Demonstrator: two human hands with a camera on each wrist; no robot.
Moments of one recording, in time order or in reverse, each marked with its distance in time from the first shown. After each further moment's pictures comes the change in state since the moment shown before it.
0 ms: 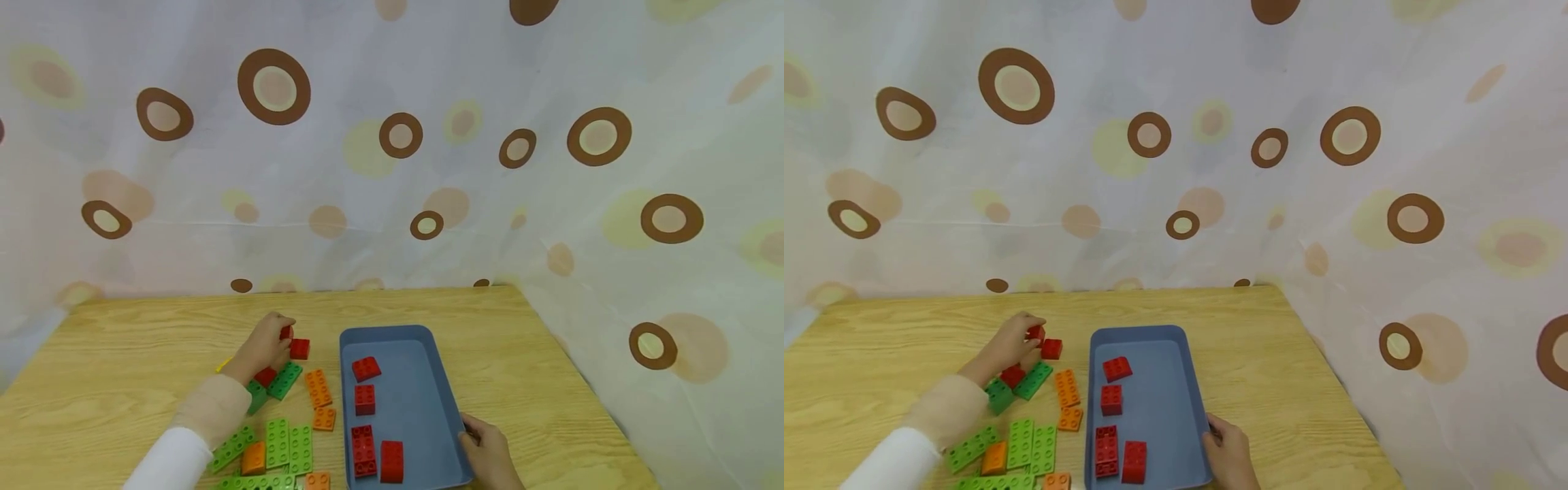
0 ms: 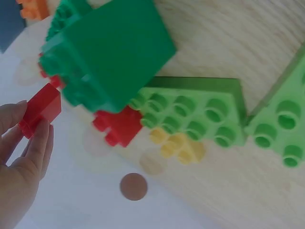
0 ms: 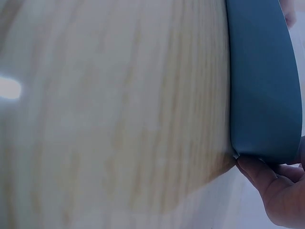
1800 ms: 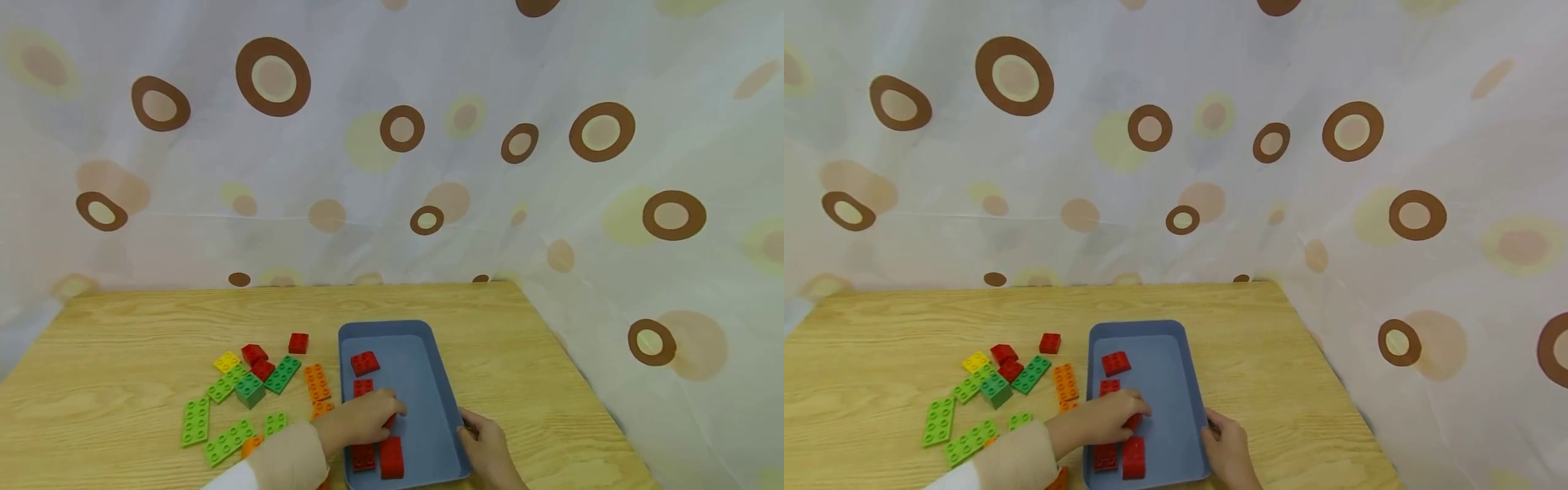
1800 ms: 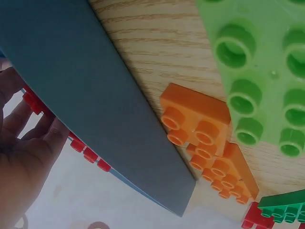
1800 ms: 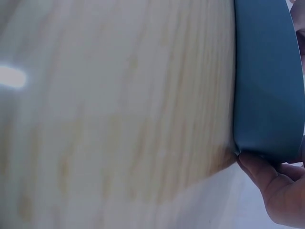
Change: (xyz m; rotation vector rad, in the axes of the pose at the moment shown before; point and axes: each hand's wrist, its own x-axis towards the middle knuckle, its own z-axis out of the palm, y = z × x) left_hand -0.023 0.140 0.089 0.058 -0.538 0.338; right_hand 0.001 0.002 0.000 -0.006 -0.018 -0.024
